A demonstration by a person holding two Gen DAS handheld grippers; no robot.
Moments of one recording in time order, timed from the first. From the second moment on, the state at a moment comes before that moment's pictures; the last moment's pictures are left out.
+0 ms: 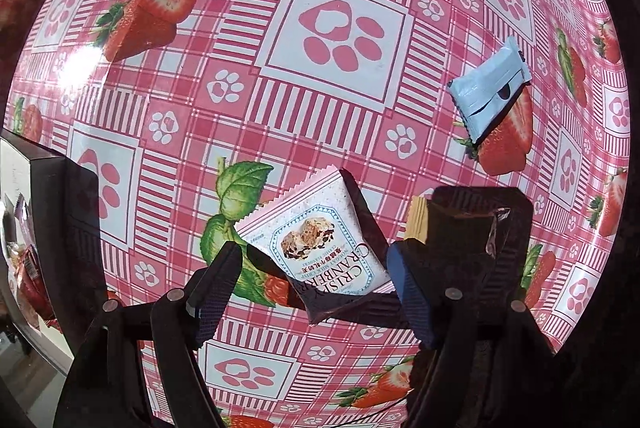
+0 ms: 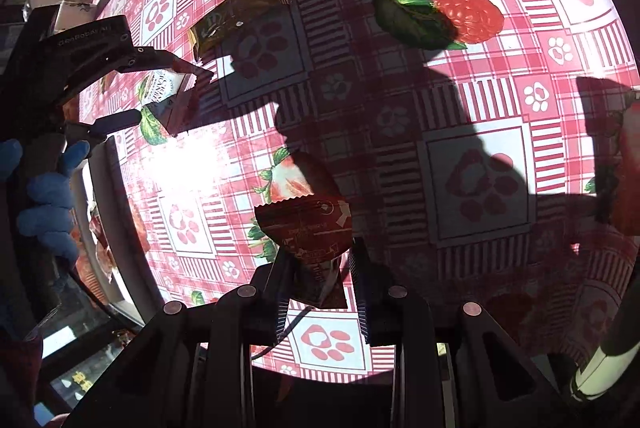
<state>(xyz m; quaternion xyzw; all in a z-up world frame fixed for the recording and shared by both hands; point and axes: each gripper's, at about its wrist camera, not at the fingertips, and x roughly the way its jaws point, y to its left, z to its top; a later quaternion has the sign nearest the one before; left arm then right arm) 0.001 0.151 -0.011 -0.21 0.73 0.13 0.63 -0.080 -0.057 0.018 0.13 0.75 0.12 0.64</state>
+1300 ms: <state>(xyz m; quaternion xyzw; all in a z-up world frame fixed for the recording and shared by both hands) -0.170 0.298 0.099 -0.06 0.67 0.06 0.73 -0.102 0.133 0.055 0.02 0.72 0.22 0.65</state>
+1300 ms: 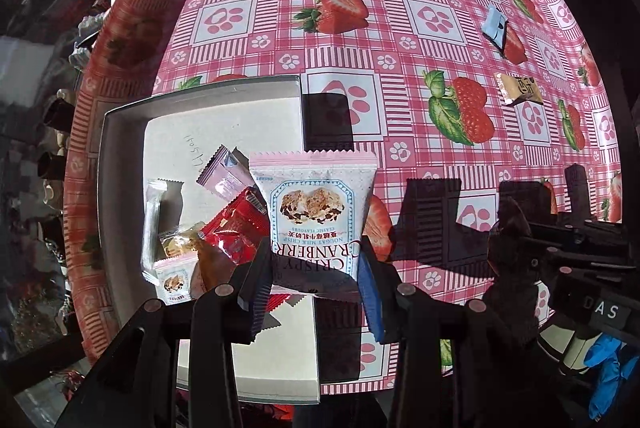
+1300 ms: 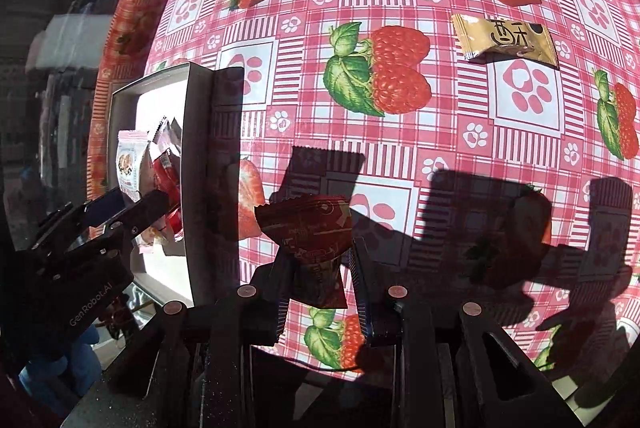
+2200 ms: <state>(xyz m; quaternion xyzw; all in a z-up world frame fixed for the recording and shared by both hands) -0.249 0.398 0.099 -0.07 0.66 0.07 0.74 -0.153 0.292 0.095 -0.10 0.69 0.30 0.66</state>
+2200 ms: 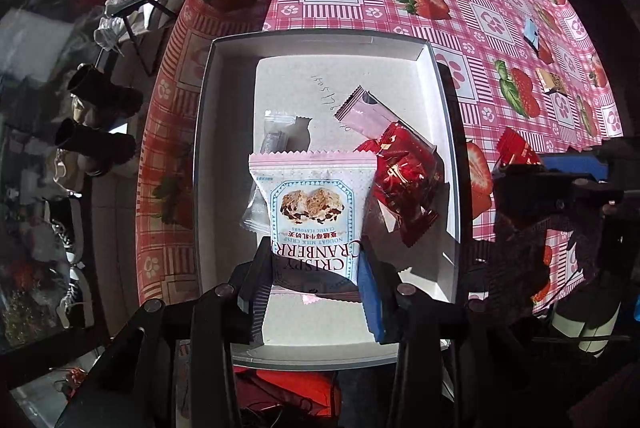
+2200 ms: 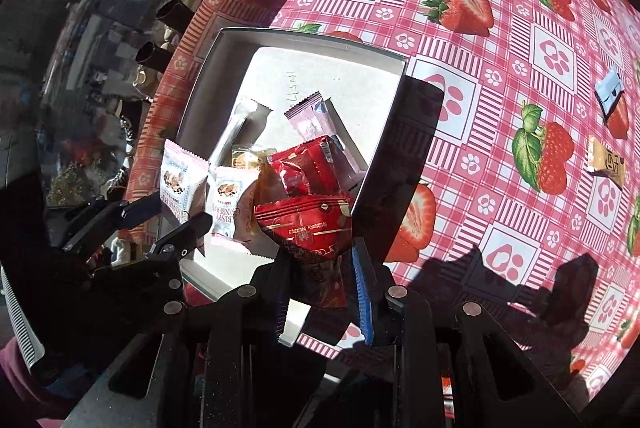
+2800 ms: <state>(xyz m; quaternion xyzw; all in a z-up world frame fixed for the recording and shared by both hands) -0.251 0.406 0.089 -0.06 0.67 0.05 0.74 -0.162 0.325 0.097 -0.11 0.68 0.32 0.65</state>
